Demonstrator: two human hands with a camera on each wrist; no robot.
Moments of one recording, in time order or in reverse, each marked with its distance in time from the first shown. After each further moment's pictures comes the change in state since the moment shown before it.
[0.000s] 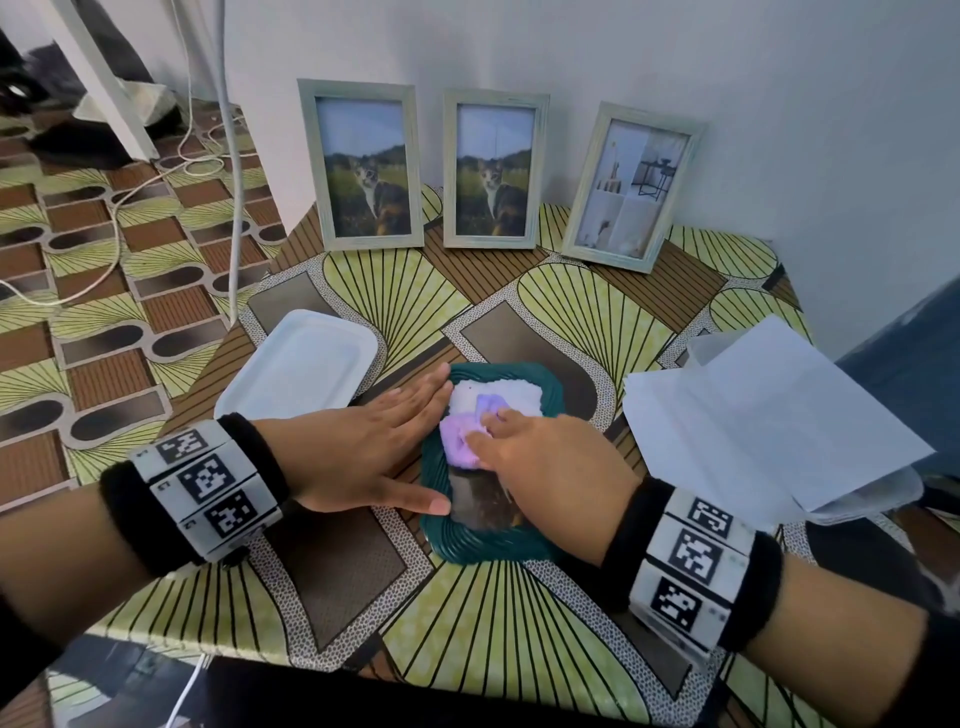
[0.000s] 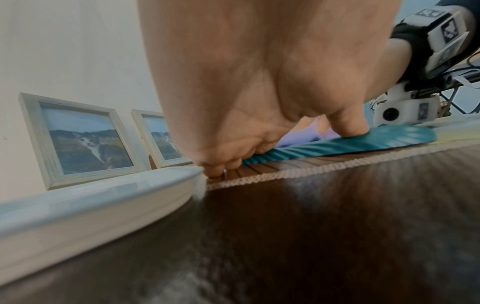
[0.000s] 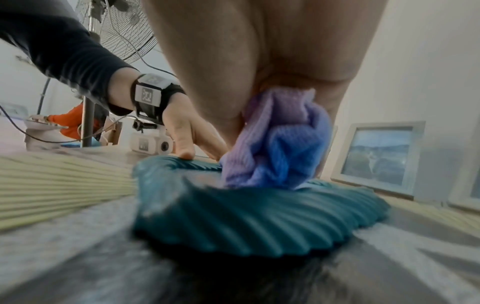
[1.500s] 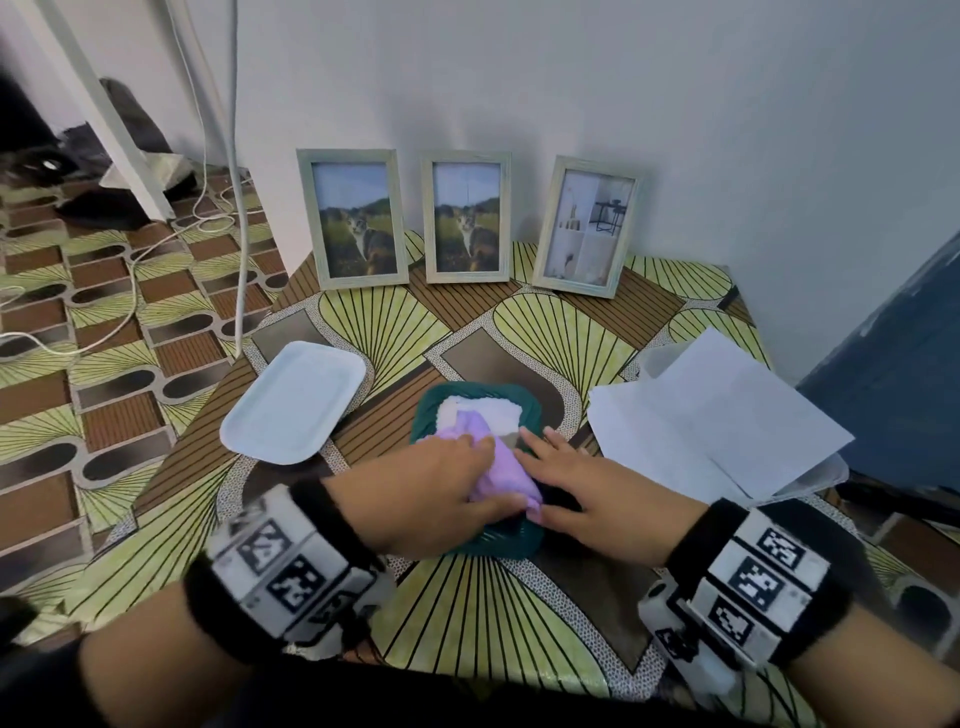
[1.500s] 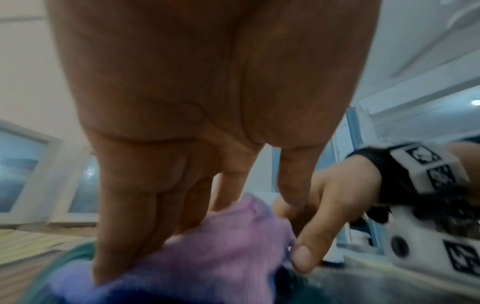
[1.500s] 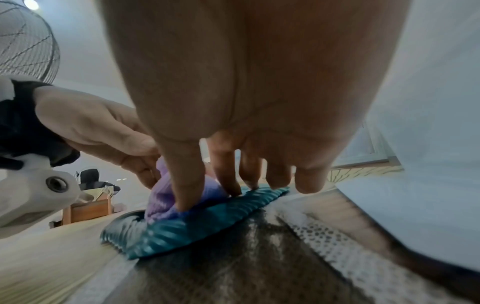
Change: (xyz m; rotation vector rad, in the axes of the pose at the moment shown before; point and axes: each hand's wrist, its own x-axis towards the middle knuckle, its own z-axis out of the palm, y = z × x) left_hand 0.001 0.105 -0.011 -0.053 0.151 -0.160; right_hand -0.063 0.052 0.034 0.571 -0.062 0.009
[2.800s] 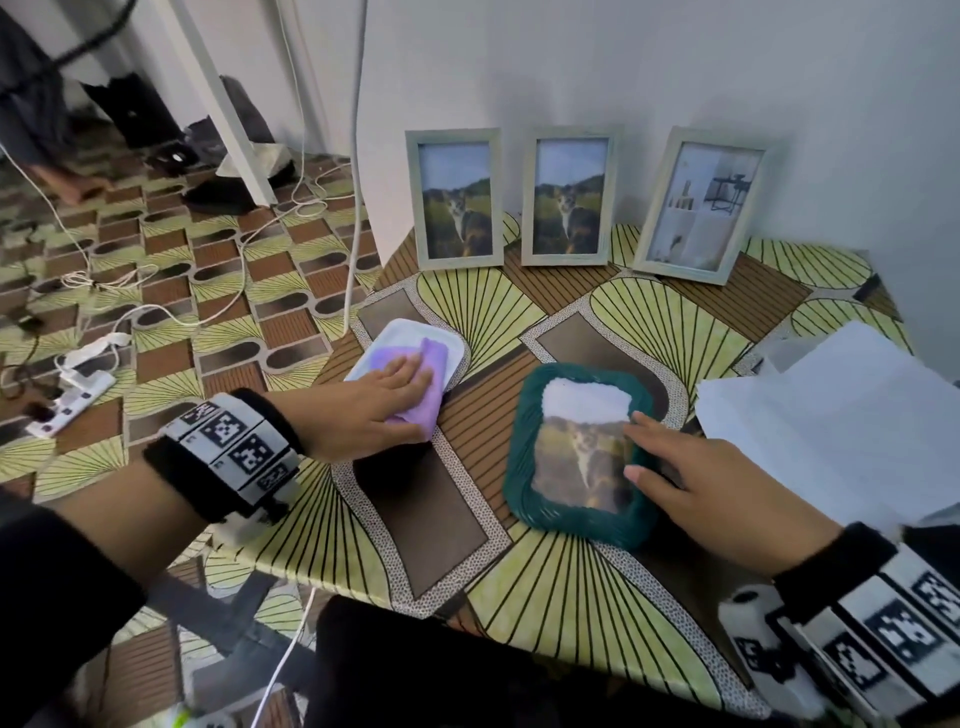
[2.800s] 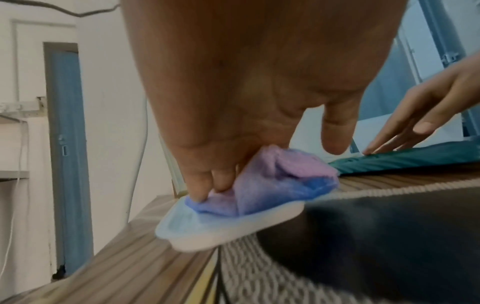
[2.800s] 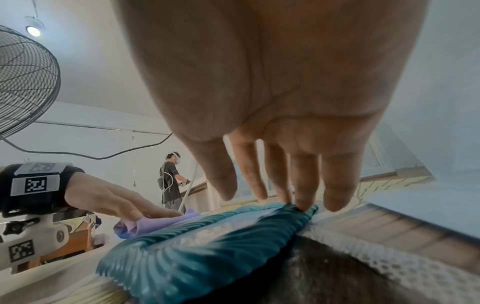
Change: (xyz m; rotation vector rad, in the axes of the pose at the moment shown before) left_hand -0.043 -0.155 -0.013 0.026 -0.140 -0.185; right_hand 0.003 -0.015 0.002 0.073 0.237 0.156
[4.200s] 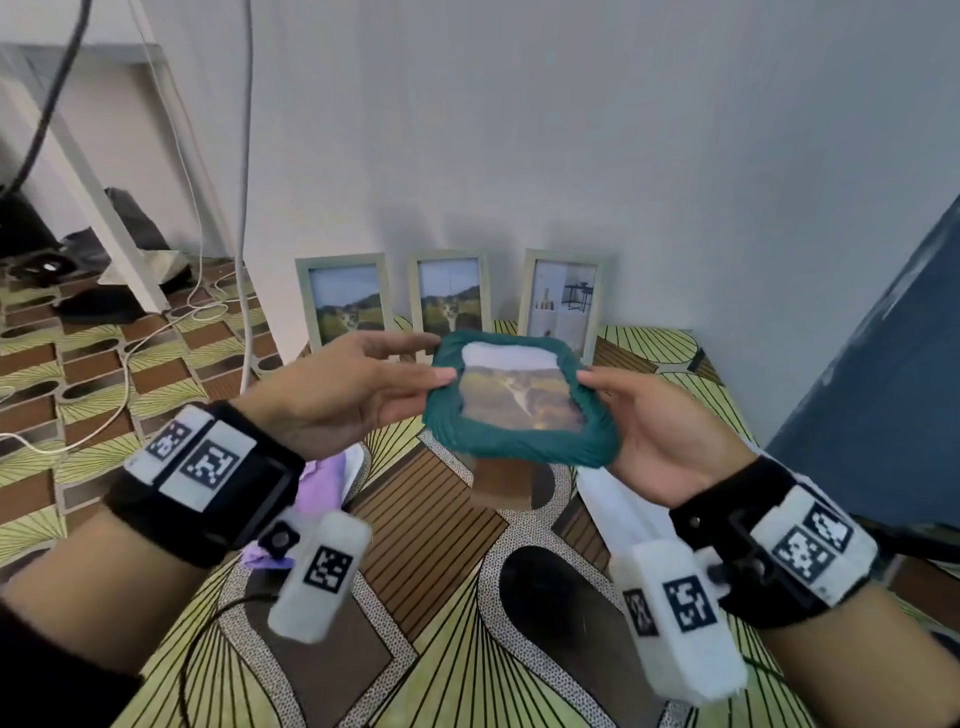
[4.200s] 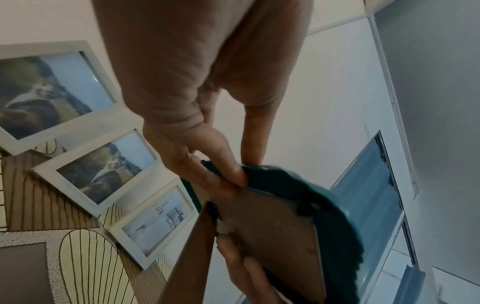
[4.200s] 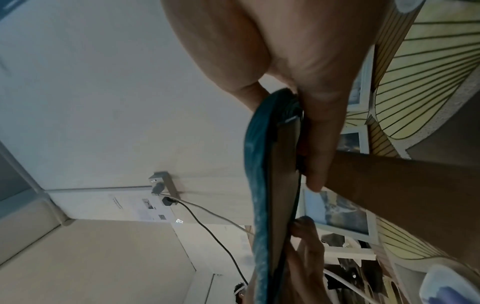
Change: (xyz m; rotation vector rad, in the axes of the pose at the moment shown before) left_hand 0.013 0.105 -0.117 -1.691 0.126 0.350; right_hand 0.005 -0.037 -0.115 1.785 0.097 0.150
